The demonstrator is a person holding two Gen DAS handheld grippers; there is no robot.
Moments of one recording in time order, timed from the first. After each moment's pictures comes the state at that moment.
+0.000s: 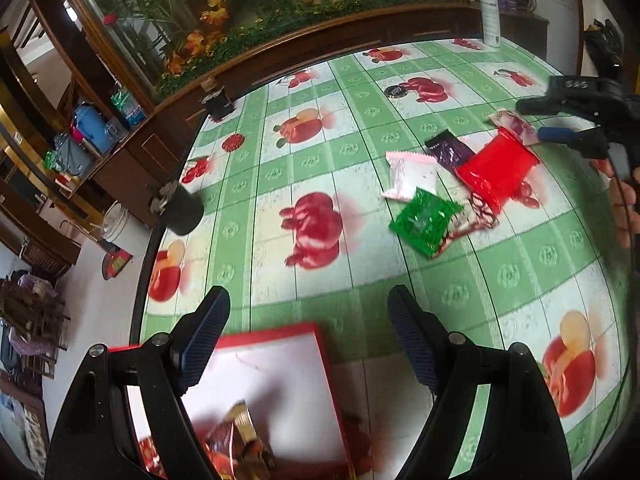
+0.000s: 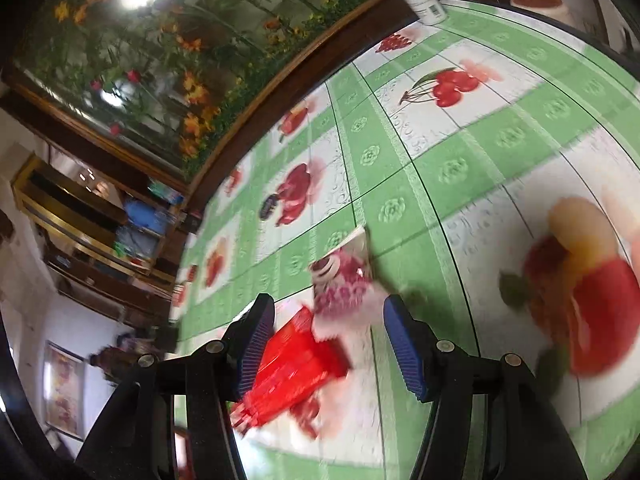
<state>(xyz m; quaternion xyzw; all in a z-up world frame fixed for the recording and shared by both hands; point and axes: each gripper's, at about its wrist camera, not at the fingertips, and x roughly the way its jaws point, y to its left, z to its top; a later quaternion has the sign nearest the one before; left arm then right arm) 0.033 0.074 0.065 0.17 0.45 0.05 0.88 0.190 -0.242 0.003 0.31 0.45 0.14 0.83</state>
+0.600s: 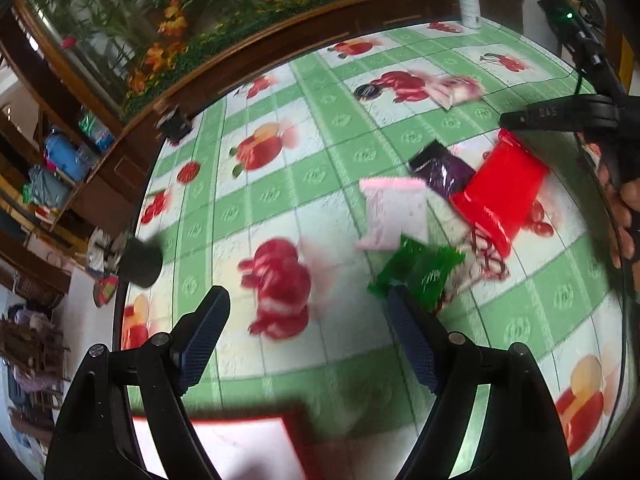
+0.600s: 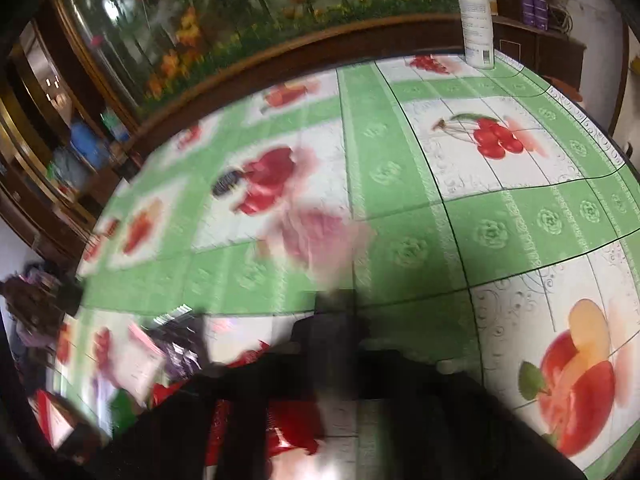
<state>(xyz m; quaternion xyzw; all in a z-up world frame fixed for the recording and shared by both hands) 0.092 0.044 0.044 0.21 0.46 0.00 0.87 0.218 -0.197 0.001 0.14 0.46 0.09 0.87</state>
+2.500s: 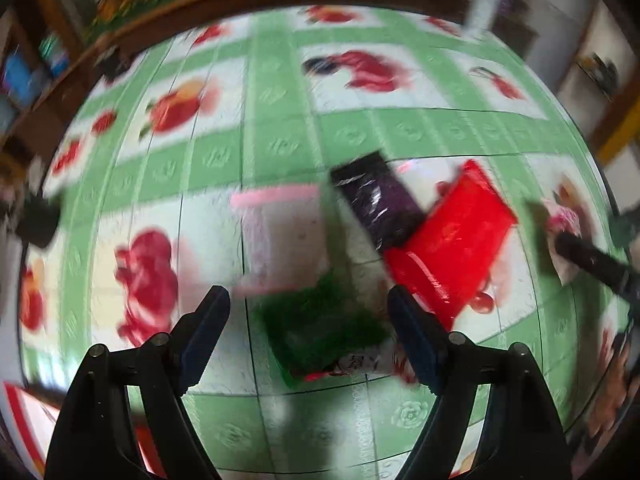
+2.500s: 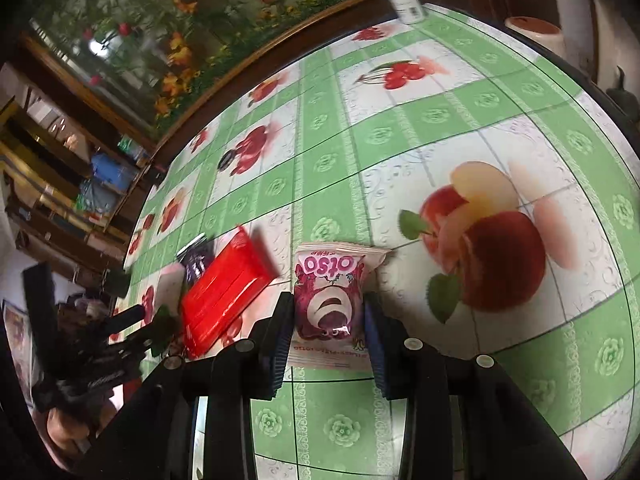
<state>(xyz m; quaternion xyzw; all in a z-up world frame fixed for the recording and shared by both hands) 0.134 0.017 0.014 0.03 0.55 -0.04 0.83 0.135 -0.271 0.004 0.23 0.48 0.12 0.84</state>
